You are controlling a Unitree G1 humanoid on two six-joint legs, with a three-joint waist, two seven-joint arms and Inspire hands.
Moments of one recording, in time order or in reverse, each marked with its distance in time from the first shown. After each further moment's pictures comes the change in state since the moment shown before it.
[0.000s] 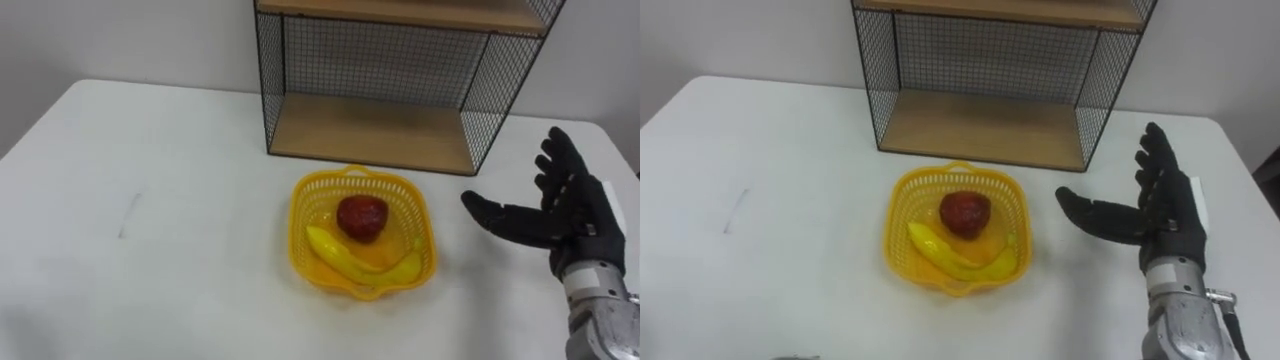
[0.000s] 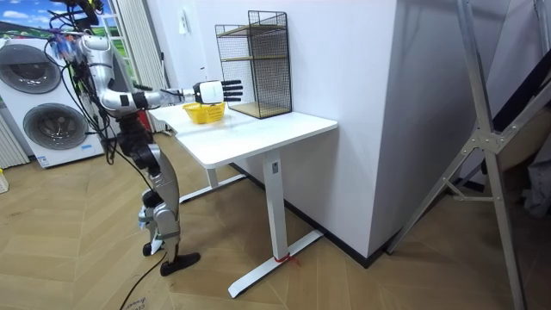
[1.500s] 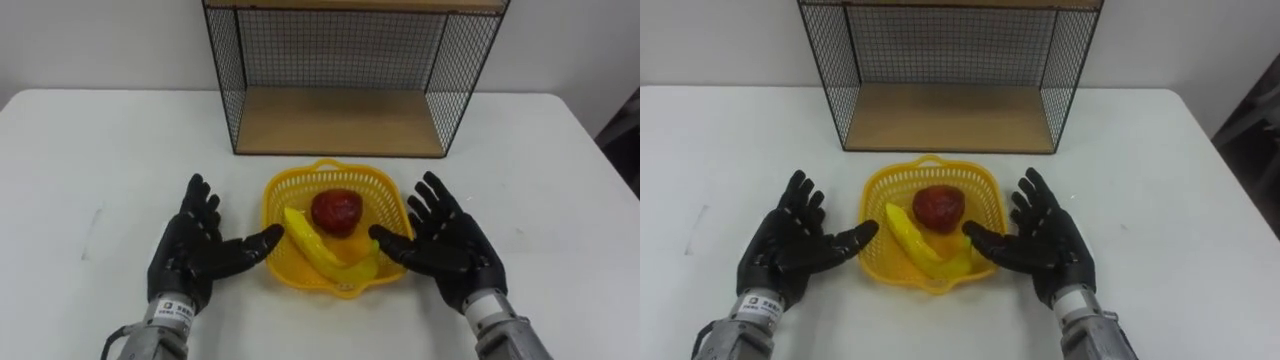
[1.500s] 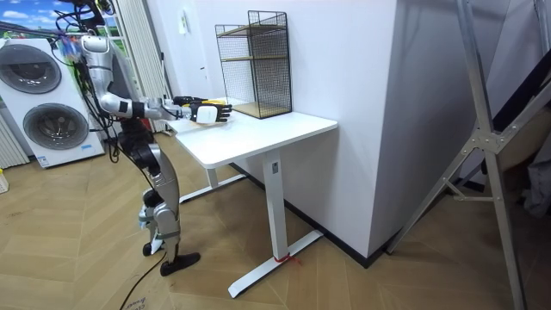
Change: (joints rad) left arm -0.051 -0.039 -0.575 0.211 -0.421 0.012 -1.029; right arm -0.031 0.126 0.245 0.263 0.311 -0.099 0.242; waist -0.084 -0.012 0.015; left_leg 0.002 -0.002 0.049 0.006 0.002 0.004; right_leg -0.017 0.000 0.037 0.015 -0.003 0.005
